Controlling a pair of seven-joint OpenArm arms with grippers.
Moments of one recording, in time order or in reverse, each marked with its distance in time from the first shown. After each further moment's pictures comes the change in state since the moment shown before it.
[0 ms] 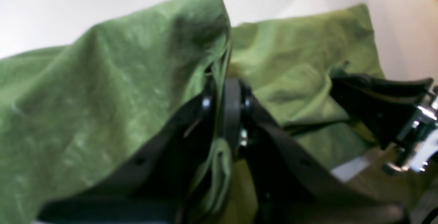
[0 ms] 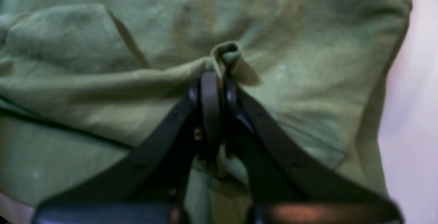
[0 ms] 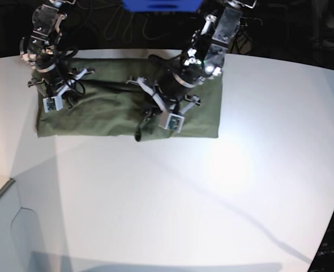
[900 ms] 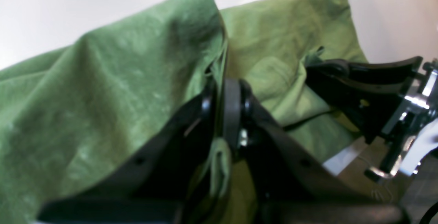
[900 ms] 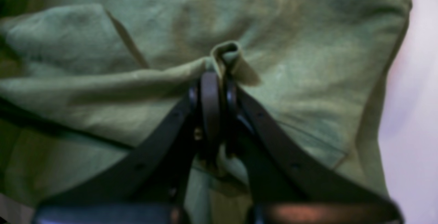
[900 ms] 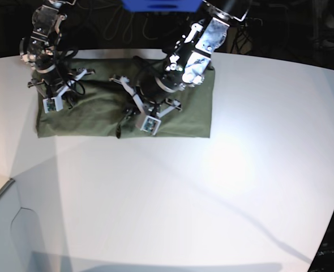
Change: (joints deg) left arm -4.9 1.1 6.4 -7.0 0.0 0.0 0.2; right arm 0.3 0.0 0.0 0.0 0.0 0.0 -0.4
